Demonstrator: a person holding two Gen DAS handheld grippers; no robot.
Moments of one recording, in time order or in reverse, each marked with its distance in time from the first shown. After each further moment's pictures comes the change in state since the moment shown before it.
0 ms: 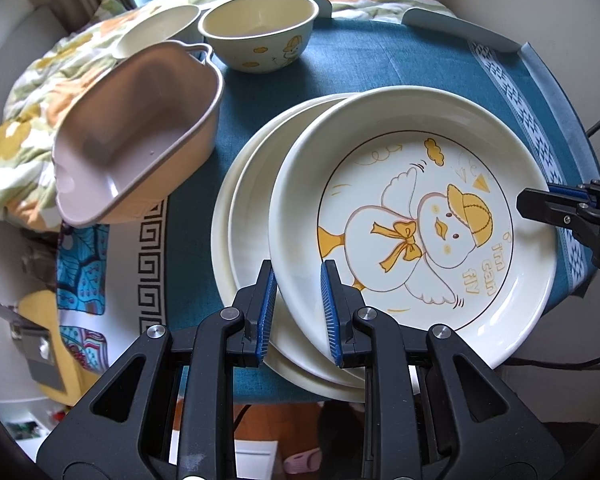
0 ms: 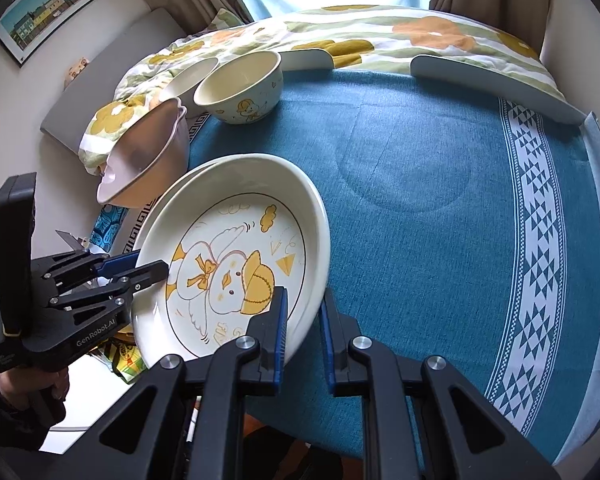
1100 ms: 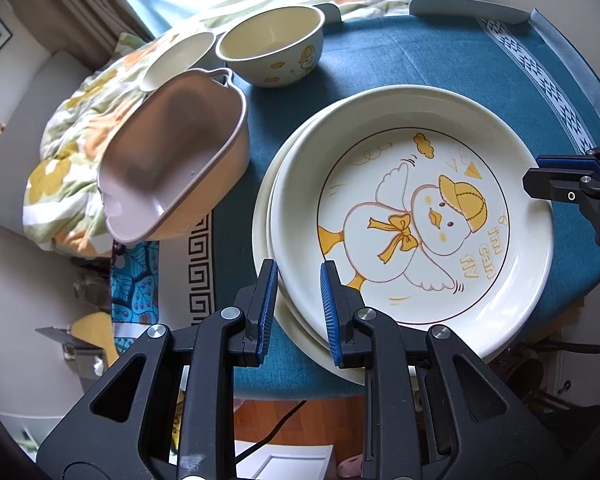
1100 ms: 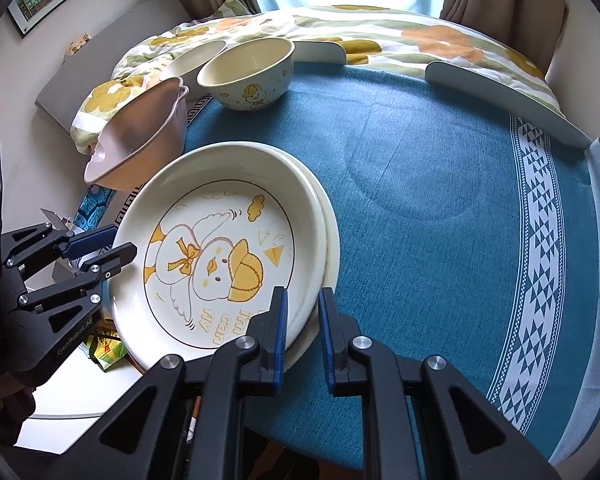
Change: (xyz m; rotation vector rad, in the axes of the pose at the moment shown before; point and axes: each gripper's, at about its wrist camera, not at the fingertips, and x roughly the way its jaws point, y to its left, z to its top) left arm -0.012 -0.009 -0.008 0.094 -0.025 0.185; right arm 0.017 0.014 0.003 -0.063 0.013 -0.057
